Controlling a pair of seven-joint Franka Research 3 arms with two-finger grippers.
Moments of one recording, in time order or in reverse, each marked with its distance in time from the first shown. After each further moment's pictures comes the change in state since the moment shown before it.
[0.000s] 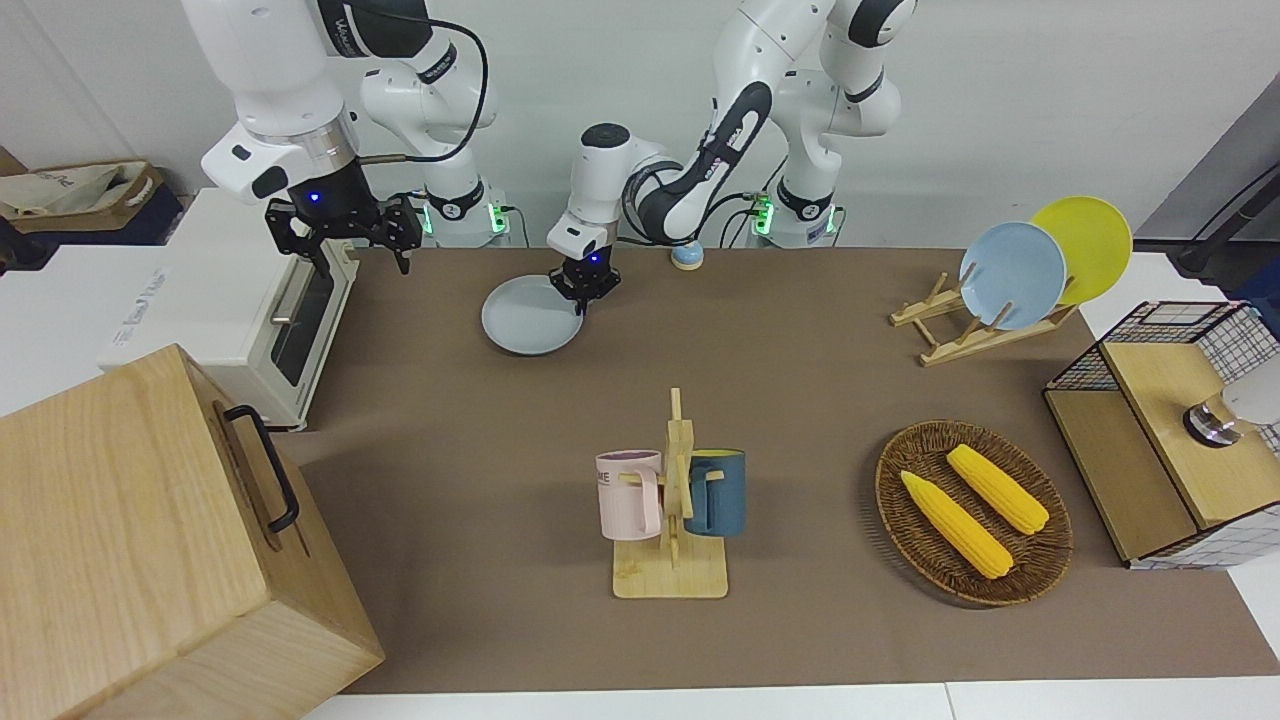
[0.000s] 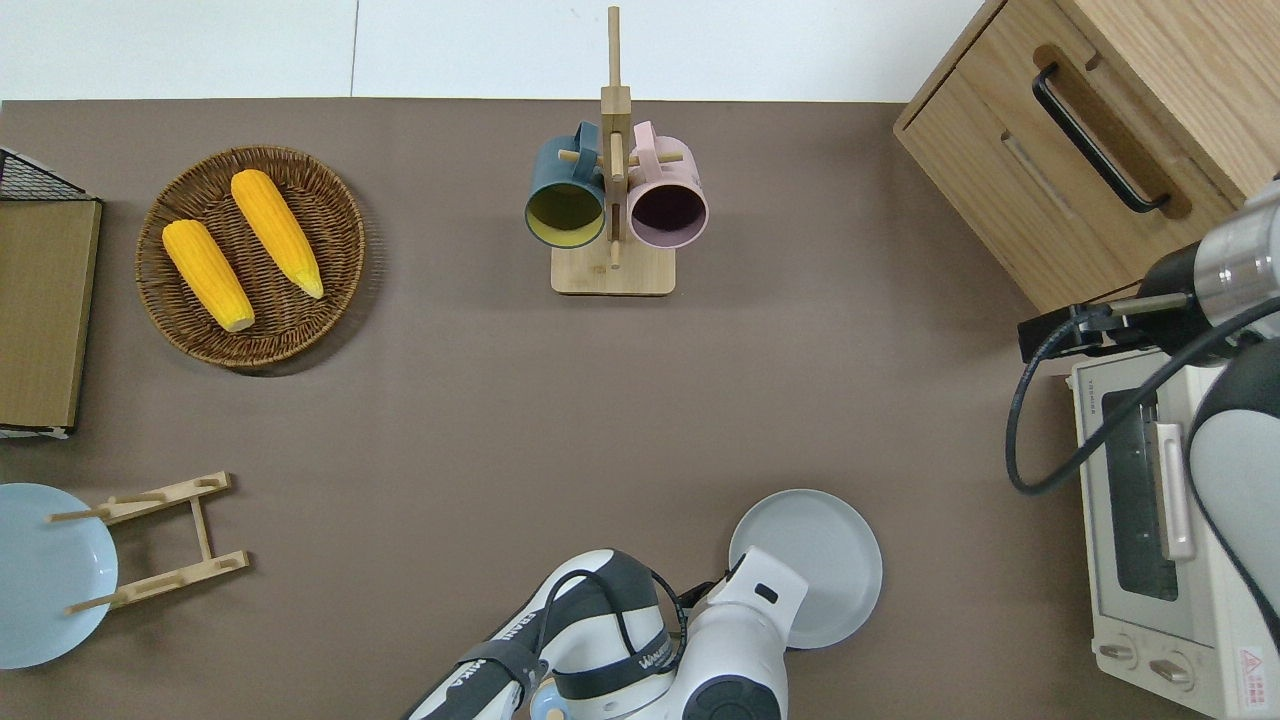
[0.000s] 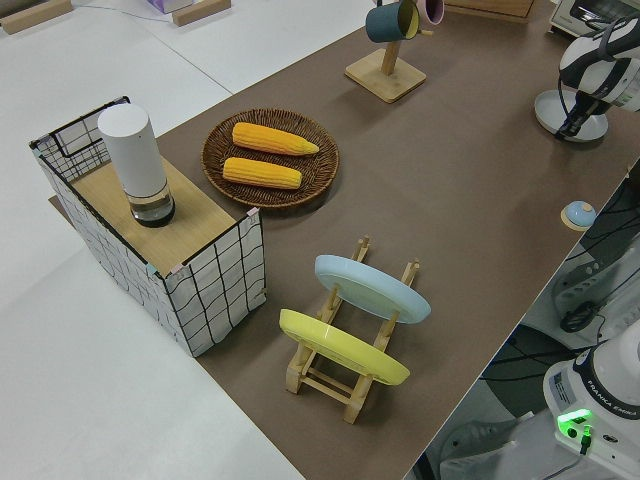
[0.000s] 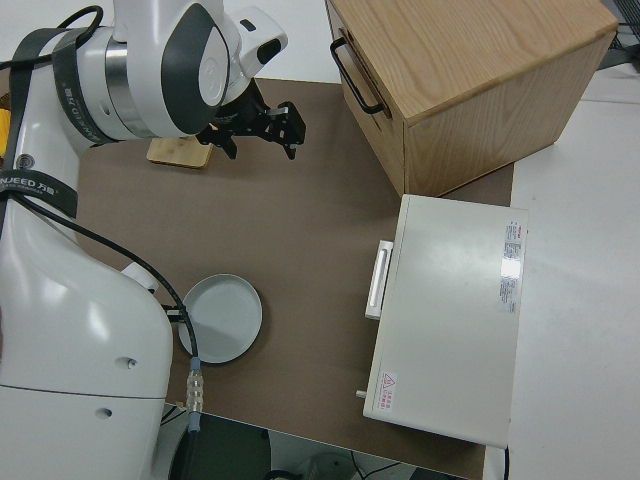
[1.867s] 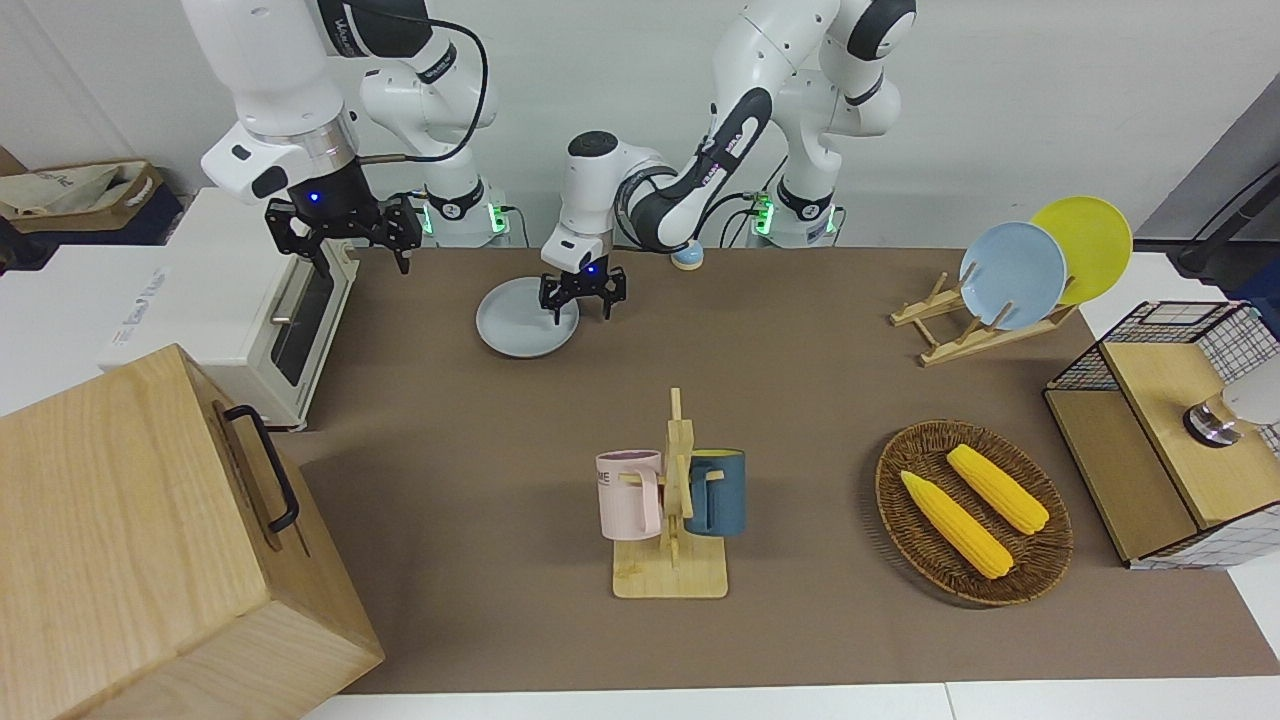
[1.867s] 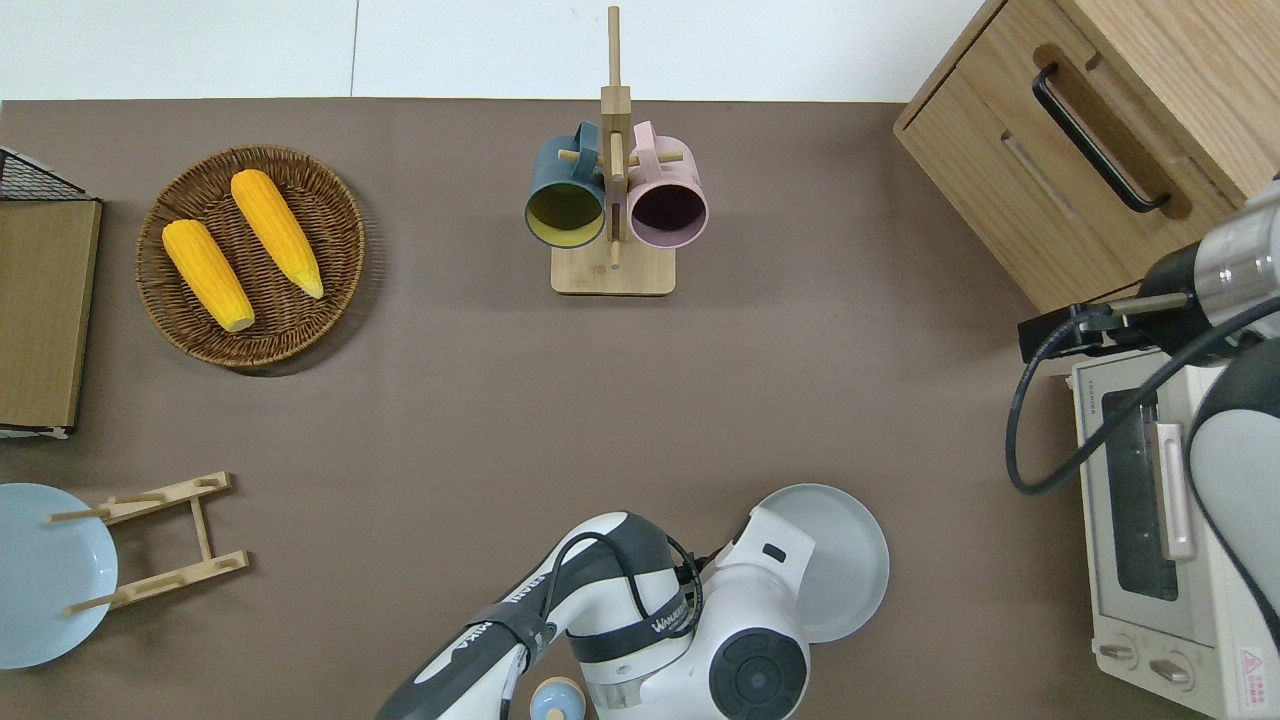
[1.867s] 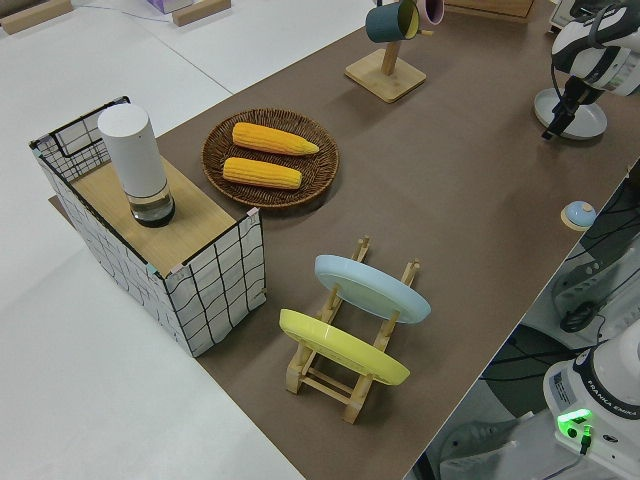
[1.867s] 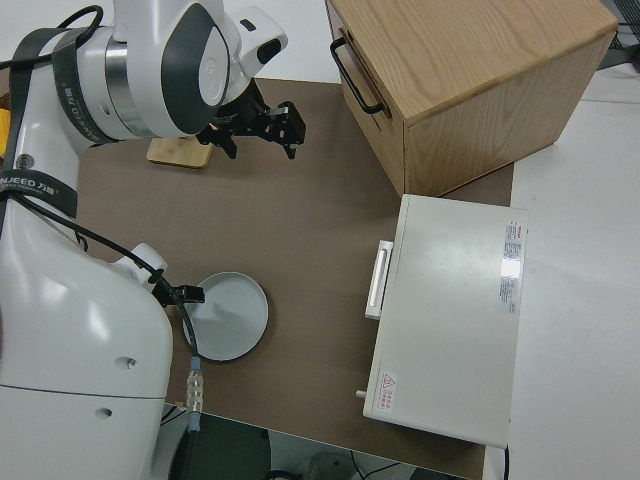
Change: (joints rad) left arm 0.001 0.049 0.017 0.114 0.029 -0.139 -0.022; right arm 0.000 0.000 0.000 0.000 0.000 0.000 0.000
